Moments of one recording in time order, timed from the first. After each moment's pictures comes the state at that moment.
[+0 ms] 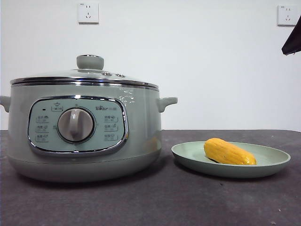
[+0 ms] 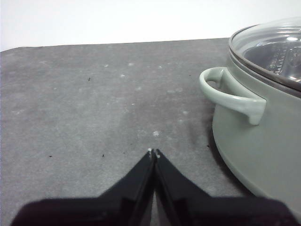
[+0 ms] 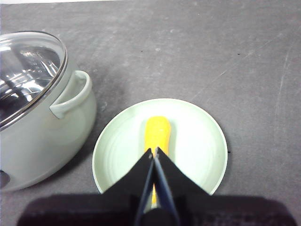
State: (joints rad) left arm -0.03 0.01 0.03 -0.22 -0.08 0.01; right arm 0.42 0.64 0.56 -0.35 0.03 0.13
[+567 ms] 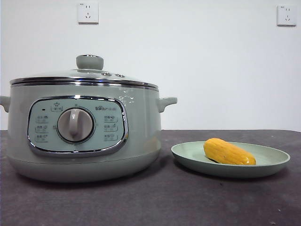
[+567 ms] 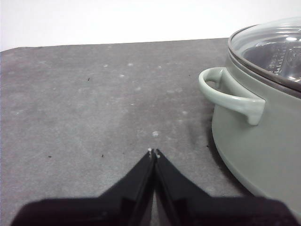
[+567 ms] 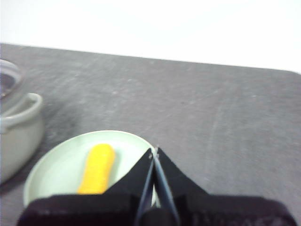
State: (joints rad) left arm -0.03 0.01 0.03 -0.22 -0.08 0.01; right arm 0.16 0.25 0.31 -0.23 -0.04 -0.08
